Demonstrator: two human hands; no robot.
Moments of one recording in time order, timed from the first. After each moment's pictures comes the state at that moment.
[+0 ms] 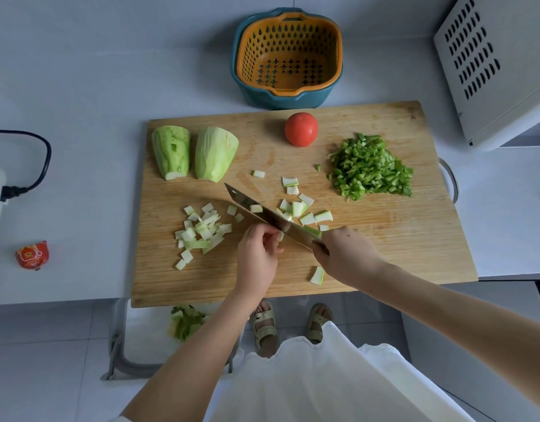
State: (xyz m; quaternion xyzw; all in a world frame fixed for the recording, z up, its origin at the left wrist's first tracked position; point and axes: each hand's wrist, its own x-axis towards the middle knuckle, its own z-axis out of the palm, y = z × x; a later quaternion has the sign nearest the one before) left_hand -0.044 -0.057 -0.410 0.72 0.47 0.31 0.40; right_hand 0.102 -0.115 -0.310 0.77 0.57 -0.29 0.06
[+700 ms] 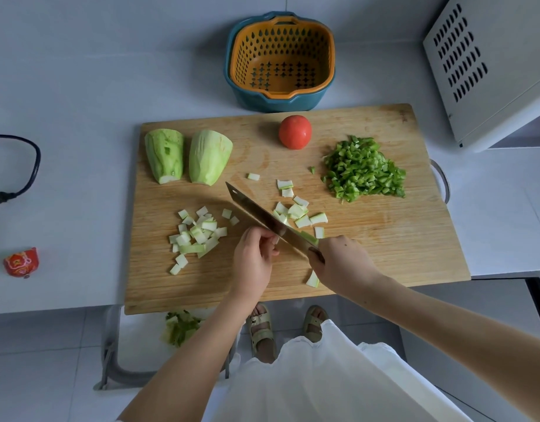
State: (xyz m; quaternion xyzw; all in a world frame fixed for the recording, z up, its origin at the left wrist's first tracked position) left_hand -0.048 -0.056 -0.421 0.75 0.44 0.33 0.37; right_hand 0.094 -0.123 -0.310 0.78 0.54 -0.31 0.04
